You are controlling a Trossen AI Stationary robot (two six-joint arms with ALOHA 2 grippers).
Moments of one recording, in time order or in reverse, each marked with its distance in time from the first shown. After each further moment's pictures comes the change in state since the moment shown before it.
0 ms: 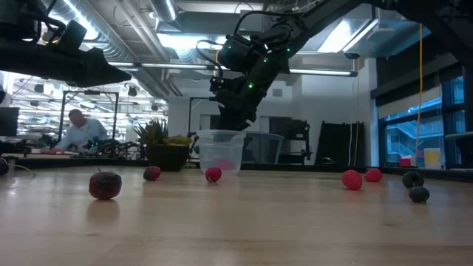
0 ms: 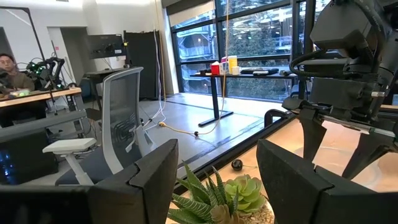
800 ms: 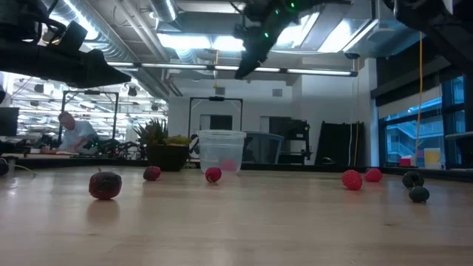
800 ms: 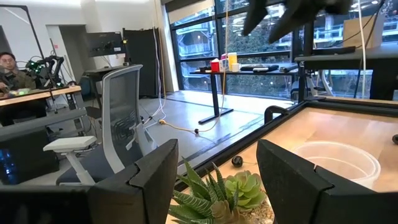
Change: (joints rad) left arm 0.000 0.000 0.000 -0.015 0.000 0.000; right arm -0.239 -0.006 0.644 -0.500 -0.002 -0.398
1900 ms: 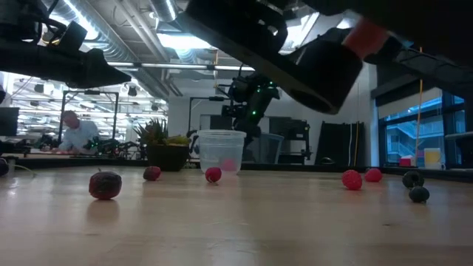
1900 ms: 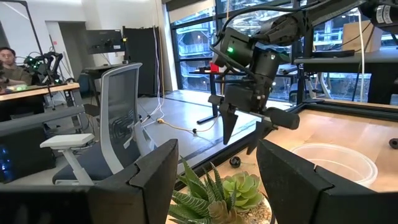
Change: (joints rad) left arm 0.000 0.000 0.000 0.000 0.000 -0.024; right arm -0.101 0.375 -0.058 0.173 -0.203 -0.223
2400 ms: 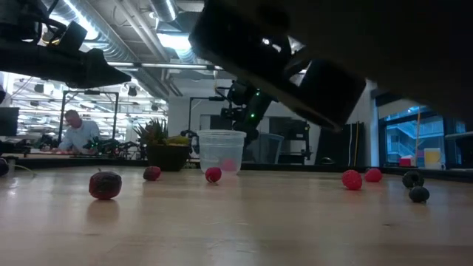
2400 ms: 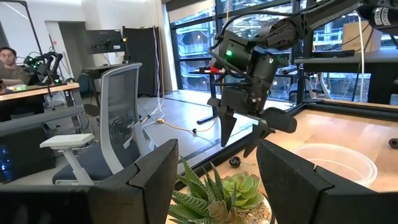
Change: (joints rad) left arm 0.000 0.000 0.000 0.000 0.000 0.000; right arm 0.002 0.018 0.000 0.020 0.001 0.054
